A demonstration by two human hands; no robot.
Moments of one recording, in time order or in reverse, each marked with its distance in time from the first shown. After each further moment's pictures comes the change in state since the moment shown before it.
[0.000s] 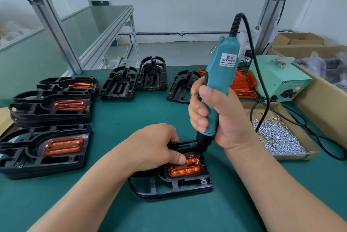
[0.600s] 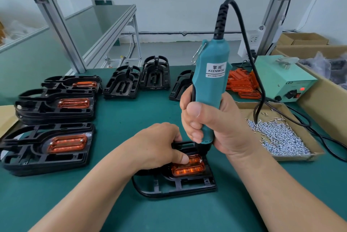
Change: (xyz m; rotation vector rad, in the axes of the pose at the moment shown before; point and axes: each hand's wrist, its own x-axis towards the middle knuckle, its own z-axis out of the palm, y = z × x) left_hand 0.000 0.000 0.001 -0.099 -0.051 0.001; right_hand -0.006 0.003 0.015 -0.158 -0.189 -0.019
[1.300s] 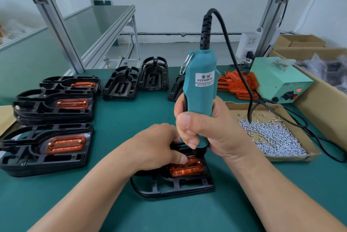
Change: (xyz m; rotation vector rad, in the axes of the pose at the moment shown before) left_hand -0.004 0.003 0.000 -0.035 -0.008 0.052; right_hand 0.000 0.007 0.000 -0.093 -0.040 0.039
